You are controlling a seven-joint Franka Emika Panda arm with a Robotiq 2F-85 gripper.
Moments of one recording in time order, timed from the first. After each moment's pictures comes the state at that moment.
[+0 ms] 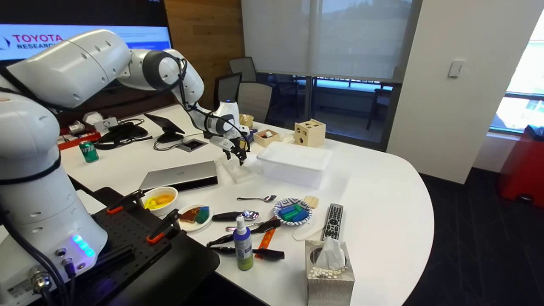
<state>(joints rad) 0.13 1.18 -0.01 -1.33 0.10 2.61 0.10</state>
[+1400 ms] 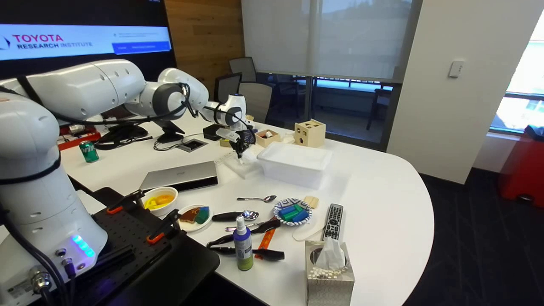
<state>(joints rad) 0.12 1.44 0.00 -0.75 0.09 2.22 0.14</state>
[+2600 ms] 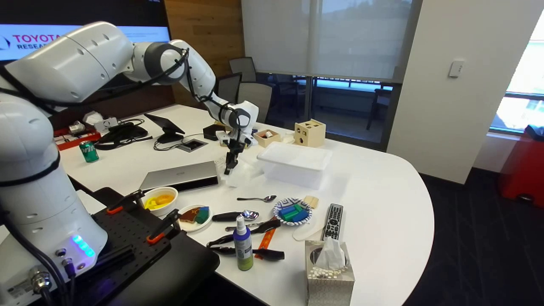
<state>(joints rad) 0.02 1.11 -0.04 -1.34 0.25 2.01 0.49</state>
